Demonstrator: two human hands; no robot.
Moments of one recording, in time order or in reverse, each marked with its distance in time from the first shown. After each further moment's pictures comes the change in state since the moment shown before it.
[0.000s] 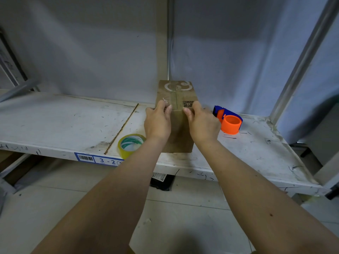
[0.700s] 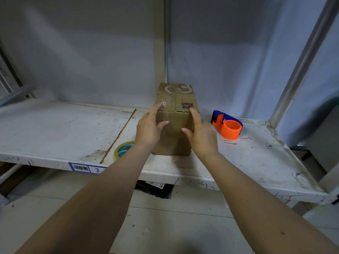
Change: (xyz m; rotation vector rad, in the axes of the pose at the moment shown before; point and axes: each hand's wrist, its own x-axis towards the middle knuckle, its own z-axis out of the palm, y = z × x) left_hand 0.026 -0.032 -0.001 -0.061 -0.101 0.169; right_hand -0.001 0.020 0.034 0.254 -0.136 -0.068
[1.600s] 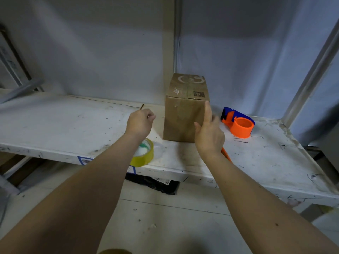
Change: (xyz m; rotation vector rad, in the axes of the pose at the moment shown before) left_hand 0.024 -0.043 -0.034 0.241 -0.089 -0.156; right_hand -0.002 -0.017 0.020 -0.022 0.151 0.181
